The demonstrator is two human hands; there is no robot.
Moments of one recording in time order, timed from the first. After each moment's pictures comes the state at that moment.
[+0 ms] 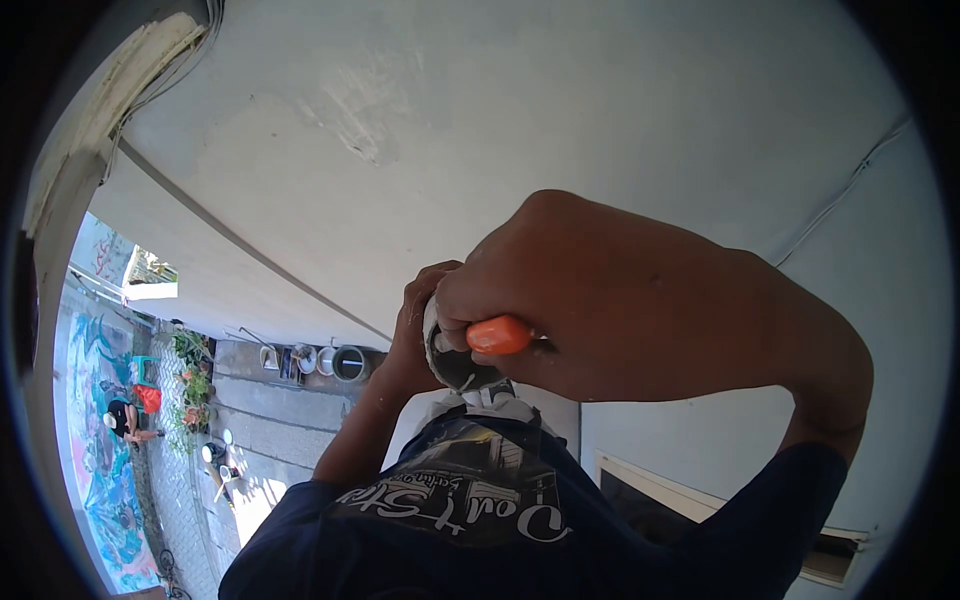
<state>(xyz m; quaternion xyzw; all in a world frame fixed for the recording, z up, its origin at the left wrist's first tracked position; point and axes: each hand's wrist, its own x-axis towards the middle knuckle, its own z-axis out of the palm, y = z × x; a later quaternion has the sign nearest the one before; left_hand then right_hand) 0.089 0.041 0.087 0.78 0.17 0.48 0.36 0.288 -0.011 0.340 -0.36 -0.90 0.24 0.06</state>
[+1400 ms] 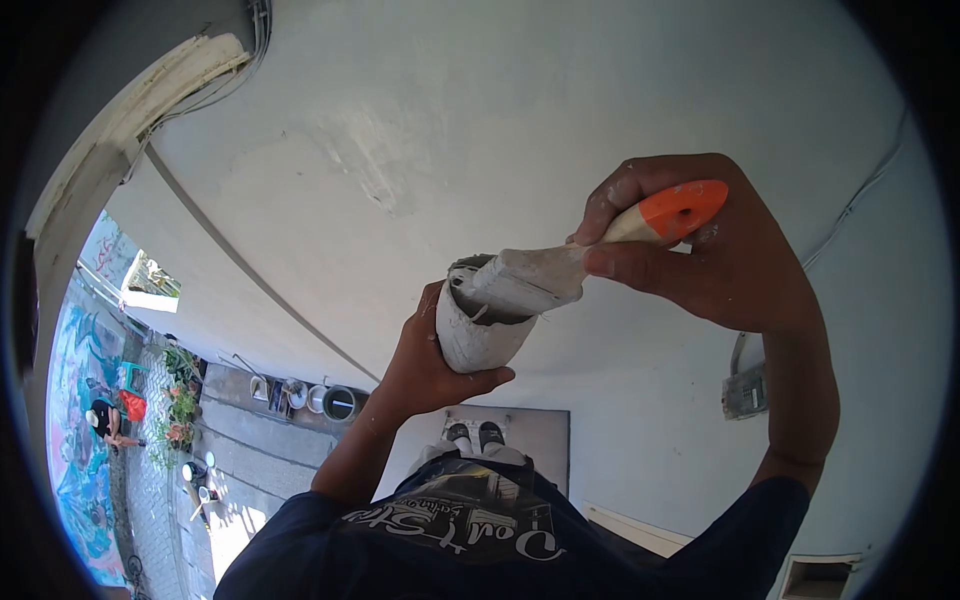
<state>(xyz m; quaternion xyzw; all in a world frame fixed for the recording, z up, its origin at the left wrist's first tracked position) 0.092 0.044 0.162 0.72 0.29 0.42 0.47 0.349 -0.005 0.364 -0.43 -0.83 0.17 0.32</state>
